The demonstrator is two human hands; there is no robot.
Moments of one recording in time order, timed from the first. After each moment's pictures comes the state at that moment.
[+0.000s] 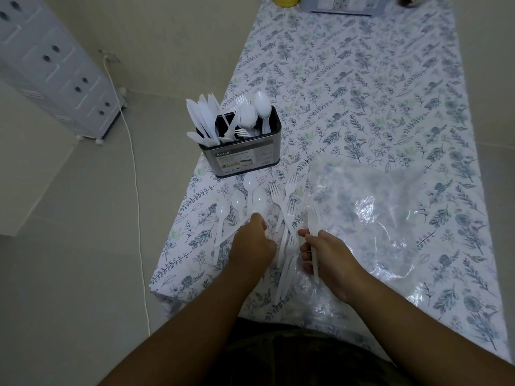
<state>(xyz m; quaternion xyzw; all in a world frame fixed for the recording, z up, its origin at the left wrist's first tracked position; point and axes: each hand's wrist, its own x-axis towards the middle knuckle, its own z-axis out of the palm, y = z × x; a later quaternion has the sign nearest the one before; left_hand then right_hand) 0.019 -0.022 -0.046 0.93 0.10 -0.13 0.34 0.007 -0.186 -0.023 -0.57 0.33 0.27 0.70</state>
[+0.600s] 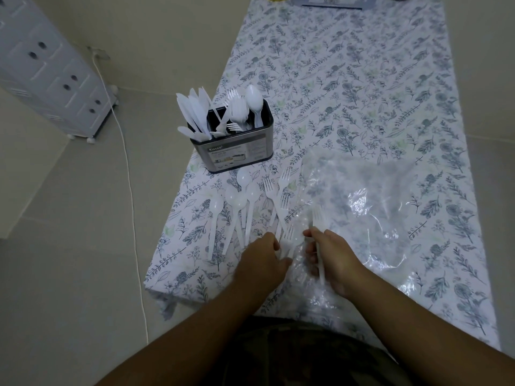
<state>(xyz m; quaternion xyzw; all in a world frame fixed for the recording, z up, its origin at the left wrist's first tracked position) -0.021 -0.042 -0.044 0.92 0.04 -0.17 0.35 -0.002 -0.202 -0.032 -0.60 0.36 0.27 0.67</state>
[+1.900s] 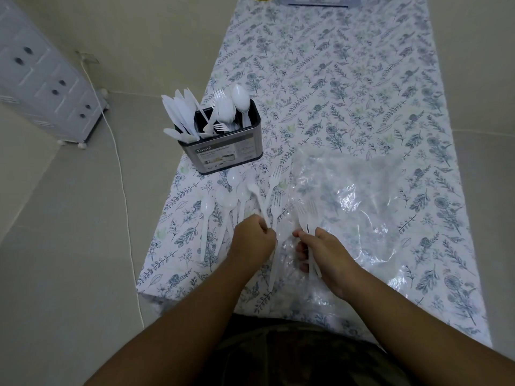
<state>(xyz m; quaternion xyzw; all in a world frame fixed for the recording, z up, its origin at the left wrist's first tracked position) 0.023 -0.048 -0.047 0.91 0.12 -0.16 0.36 -0.010 -0.206 -0.021 -0.58 0.32 0.27 0.70</state>
